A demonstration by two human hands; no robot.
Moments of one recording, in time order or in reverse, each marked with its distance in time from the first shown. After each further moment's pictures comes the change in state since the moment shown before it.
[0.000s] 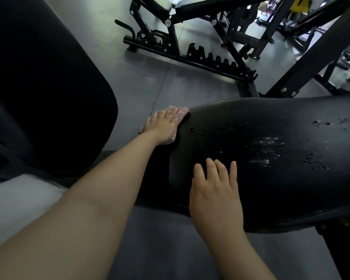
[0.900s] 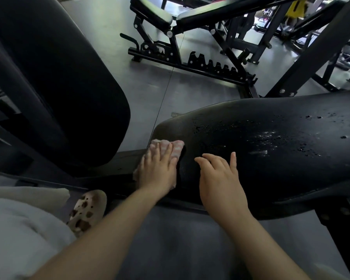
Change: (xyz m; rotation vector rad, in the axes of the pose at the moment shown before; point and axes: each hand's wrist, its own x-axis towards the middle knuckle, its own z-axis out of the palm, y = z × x) left_hand -0.147 -0.004 0.030 0.158 0.022 -0.076; right_hand -0.002 0.001 -0.012 0.265 0.083 -0.089
